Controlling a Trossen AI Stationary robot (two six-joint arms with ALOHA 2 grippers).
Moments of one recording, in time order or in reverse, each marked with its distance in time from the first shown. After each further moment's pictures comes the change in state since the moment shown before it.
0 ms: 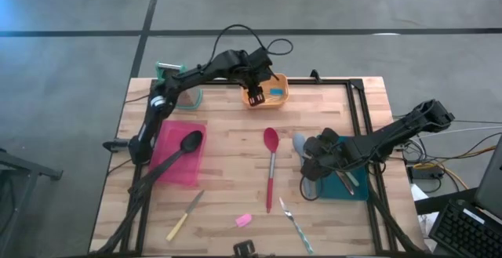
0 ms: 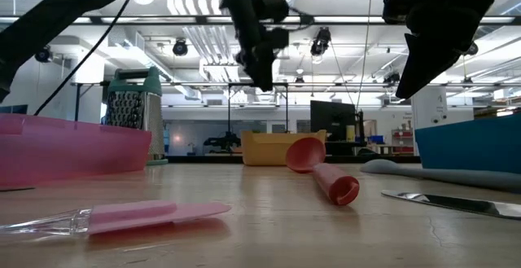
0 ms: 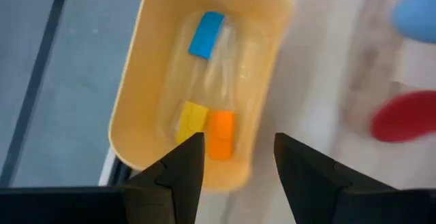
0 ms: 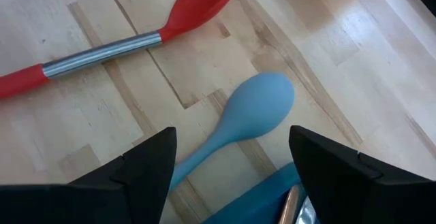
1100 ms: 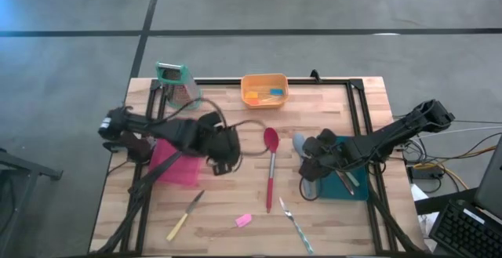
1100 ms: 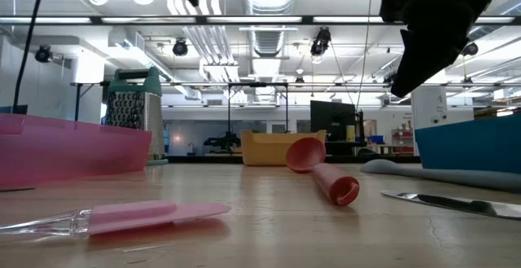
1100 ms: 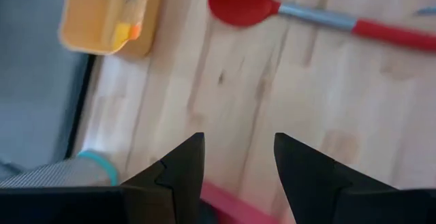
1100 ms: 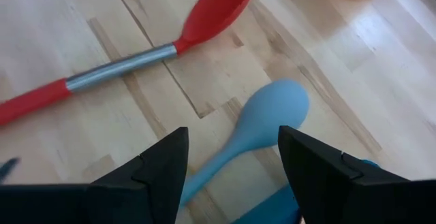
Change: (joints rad) left arm -0.713 -0.483 -0.447 -0.230 -0.372 -0.607; right arm 0.000 0.000 0.000 0.054 -0.009 0.005
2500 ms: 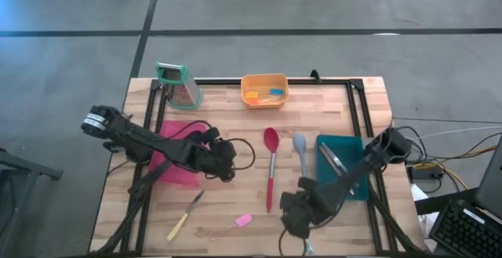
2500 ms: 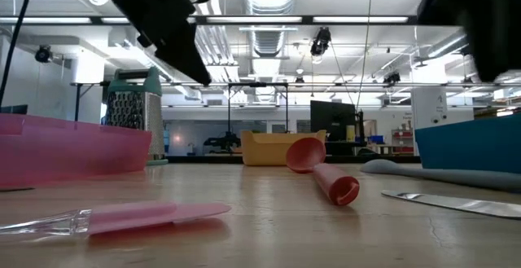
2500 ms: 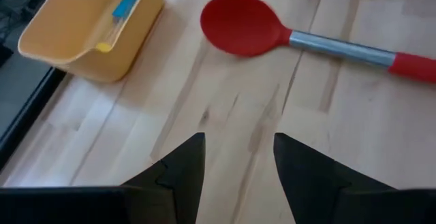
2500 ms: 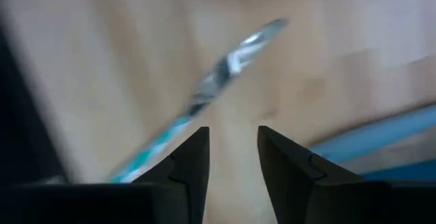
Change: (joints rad) left arm -0.030 -0.176 -0.778 0.899 -0.180 0.012; right arm 0.264 0.604 0.667 -0.275 -0.447 0.077
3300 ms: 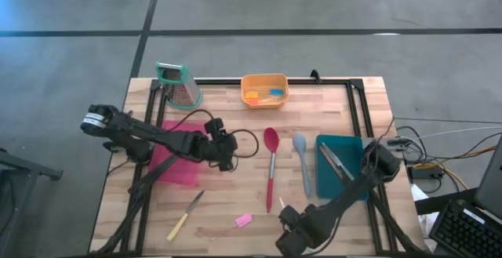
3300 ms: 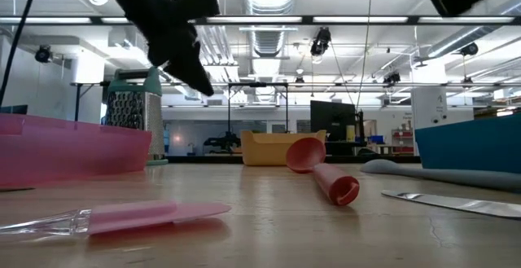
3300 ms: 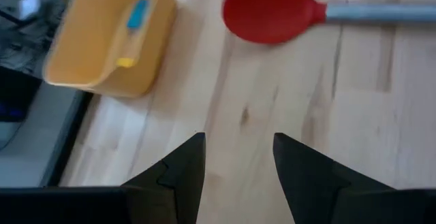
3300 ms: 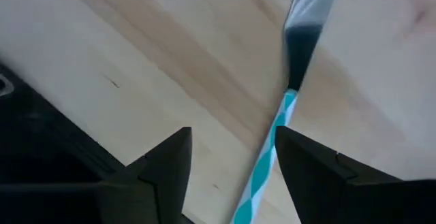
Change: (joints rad) left arm 0.119 -0.014 -0.037 0.047 0.037 0.287; right arm 0.107 0.204 0.088 0.138 -0.060 0.647
